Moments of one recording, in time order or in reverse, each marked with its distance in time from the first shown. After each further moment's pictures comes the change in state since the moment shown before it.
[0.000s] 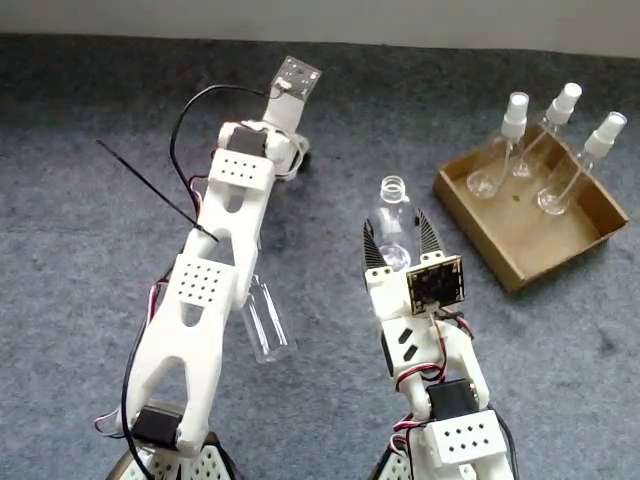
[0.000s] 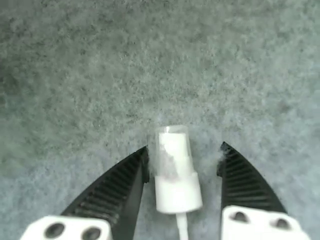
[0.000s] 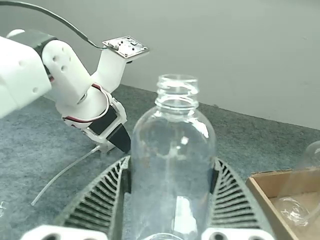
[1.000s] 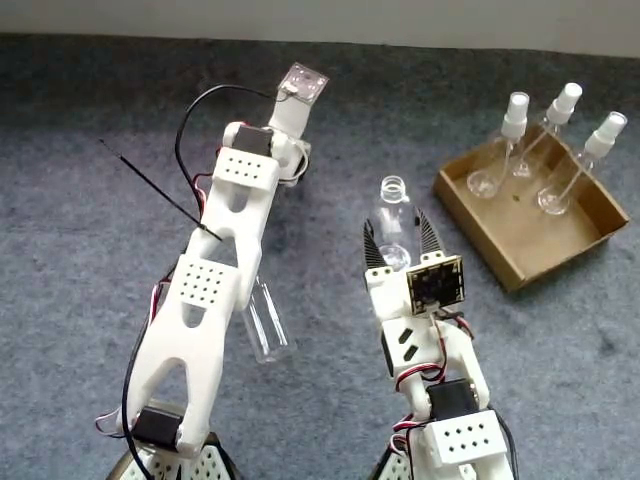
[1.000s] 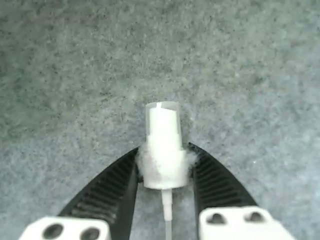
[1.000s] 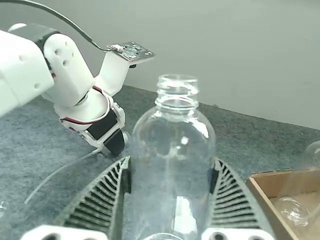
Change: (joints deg) left arm -1.1 -0.8 0.0 4.9 0.1; right arm 0.0 0.0 0.0 0.0 0.0
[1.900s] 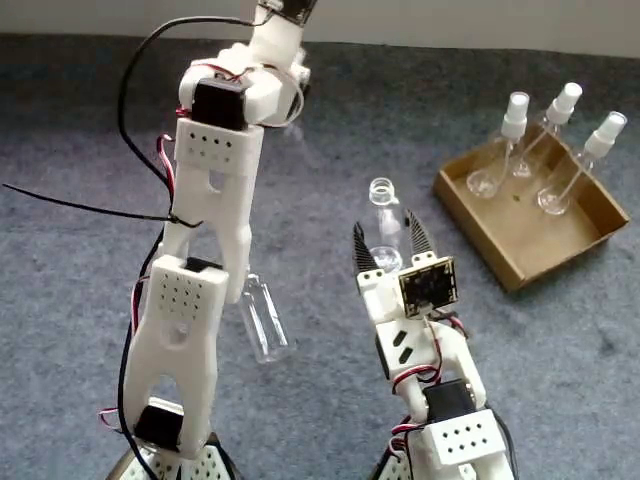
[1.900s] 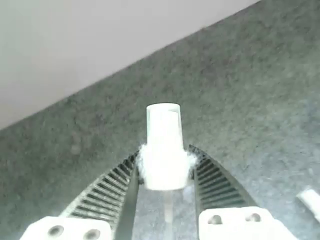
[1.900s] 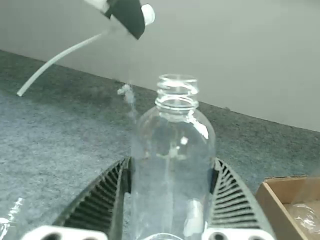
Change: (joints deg) left arm 5.3 -31.9 -4.6 10.5 -0.2; right arm -2.5 0.0 0.0 0.0 0.0
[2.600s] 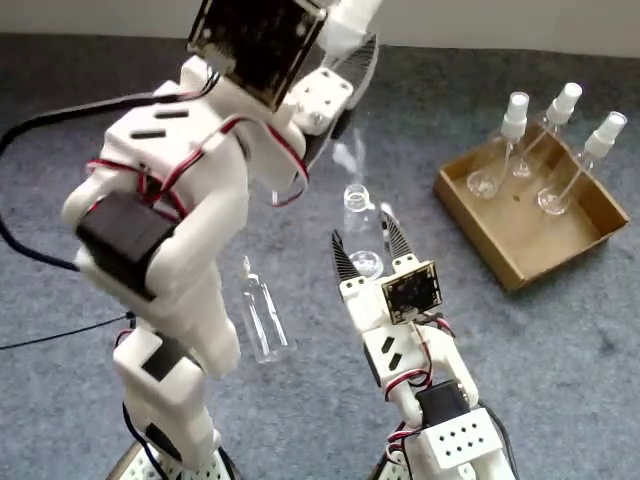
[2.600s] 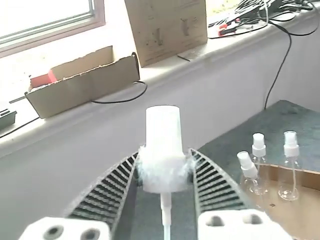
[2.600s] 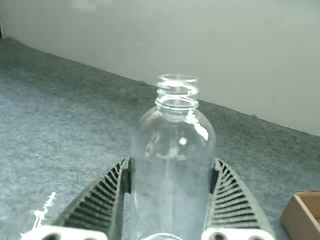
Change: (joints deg) left arm 17.1 -34.5 -1.8 5.6 -0.1; right arm -5.5 0.0 0.0 0.0 0.0
